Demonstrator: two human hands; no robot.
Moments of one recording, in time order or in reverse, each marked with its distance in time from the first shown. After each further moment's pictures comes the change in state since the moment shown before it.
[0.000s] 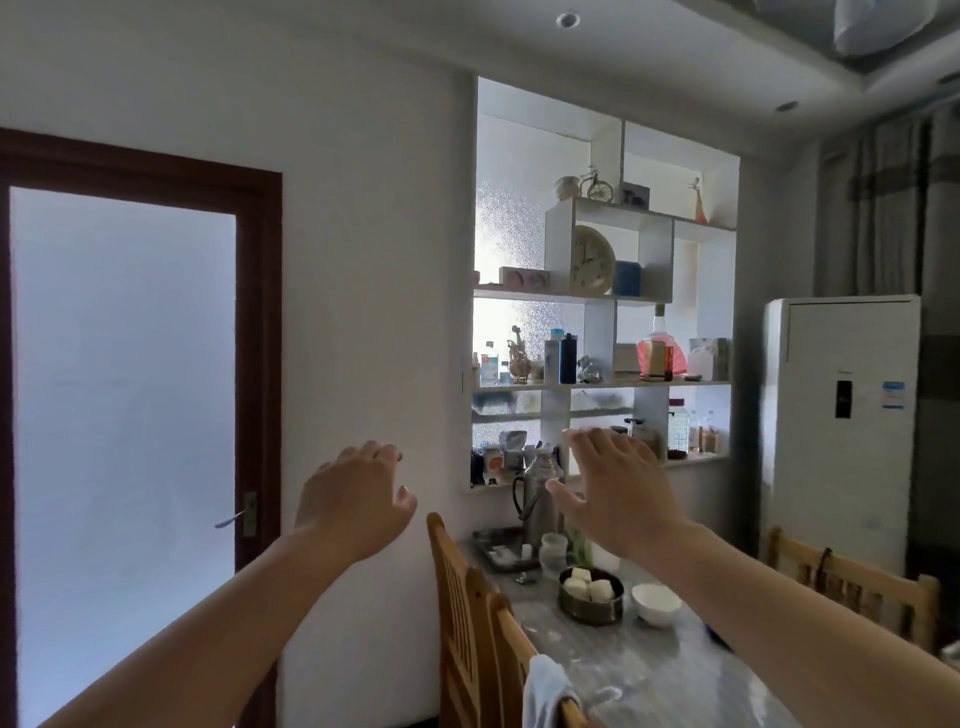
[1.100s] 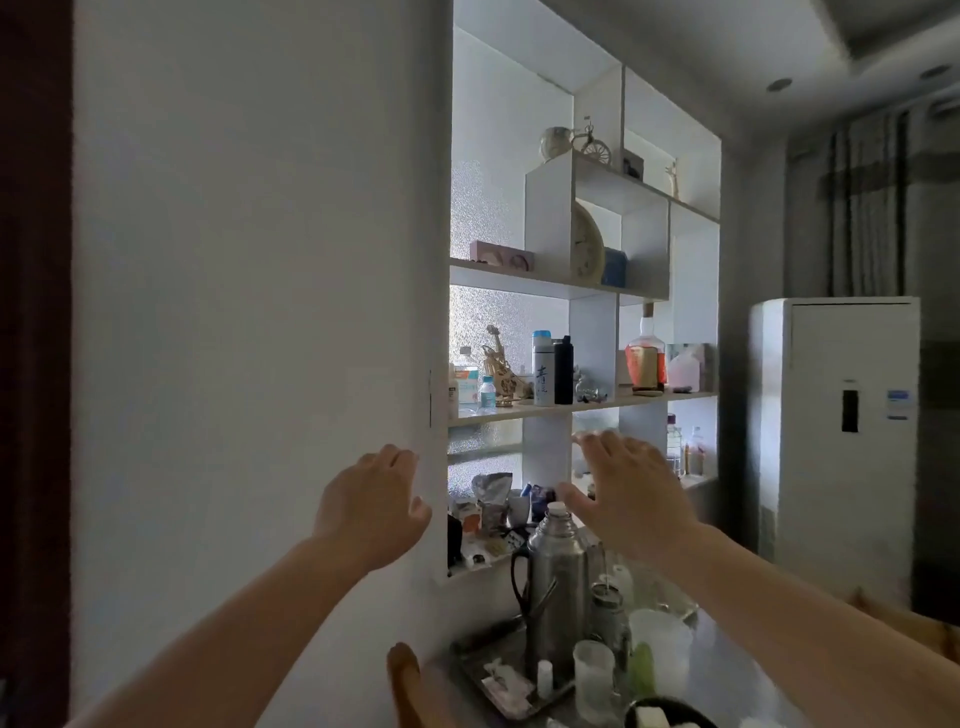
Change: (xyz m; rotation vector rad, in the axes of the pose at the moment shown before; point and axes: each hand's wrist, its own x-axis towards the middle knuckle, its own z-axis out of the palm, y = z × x) left_hand 0.395 -0.173 0.373 -0.160 -0.053 0.211; right_hand 0.388 0.034 0.339 -0.174 -0.020 0.220
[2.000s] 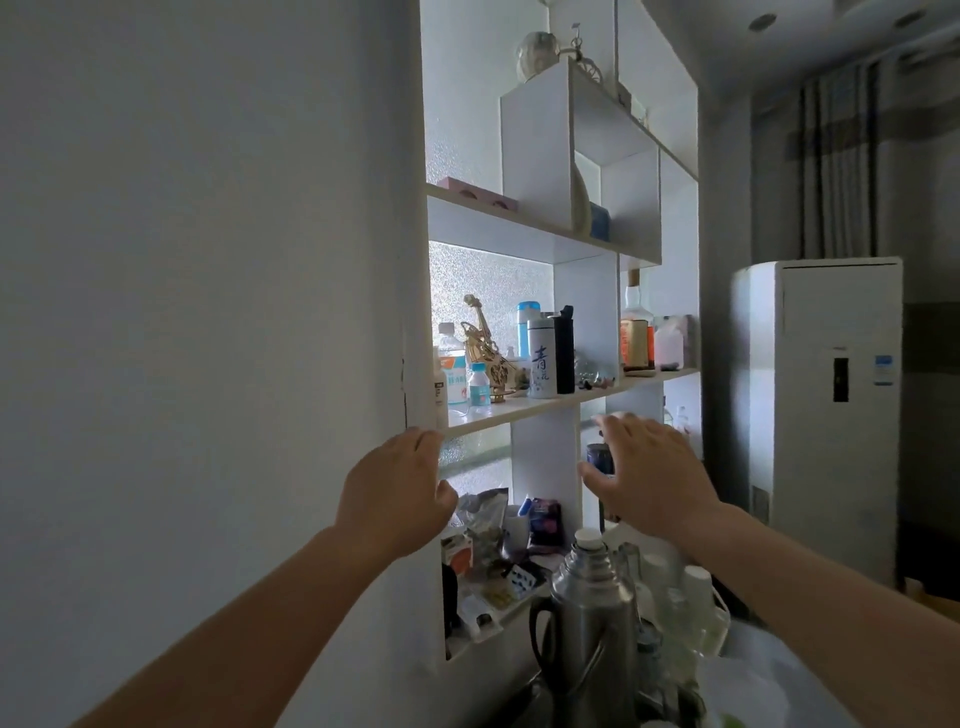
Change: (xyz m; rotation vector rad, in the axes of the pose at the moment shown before) left_hand 0.226 -0.099 0.212 -0.141 0.071 0.229; right_hand 0.206 0.017 0.200 -0.047 0.004 0.180
